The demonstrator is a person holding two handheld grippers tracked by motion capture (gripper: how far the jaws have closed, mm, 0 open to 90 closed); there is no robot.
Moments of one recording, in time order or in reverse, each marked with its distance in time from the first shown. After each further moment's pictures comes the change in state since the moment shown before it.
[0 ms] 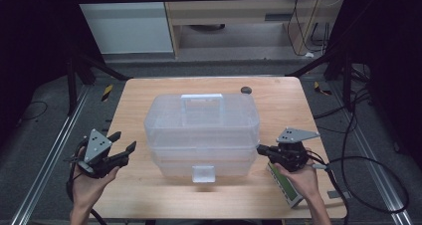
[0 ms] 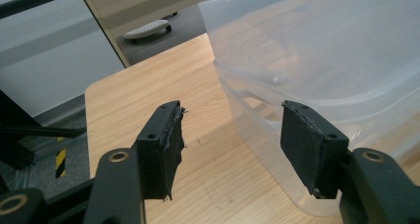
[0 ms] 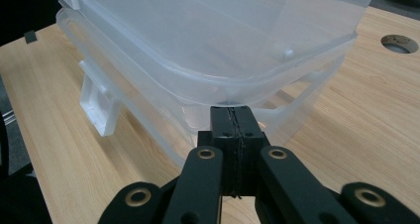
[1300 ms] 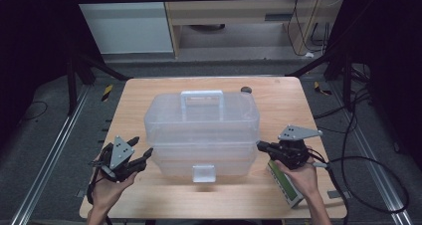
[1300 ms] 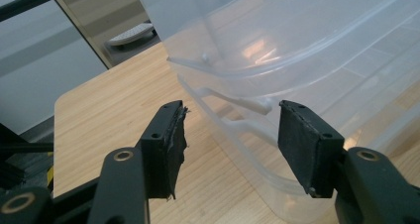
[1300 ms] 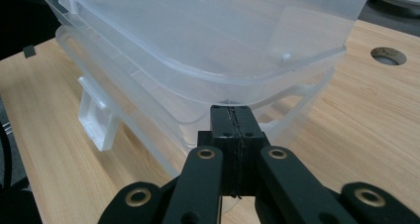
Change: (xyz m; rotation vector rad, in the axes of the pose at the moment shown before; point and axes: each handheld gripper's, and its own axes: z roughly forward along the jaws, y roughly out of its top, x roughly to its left) left arm -0.034 -0.006 0.026 -0.009 -0.030 0.084; right arm -0.002 0.005 -0.002 -0.041 -0.012 0.010
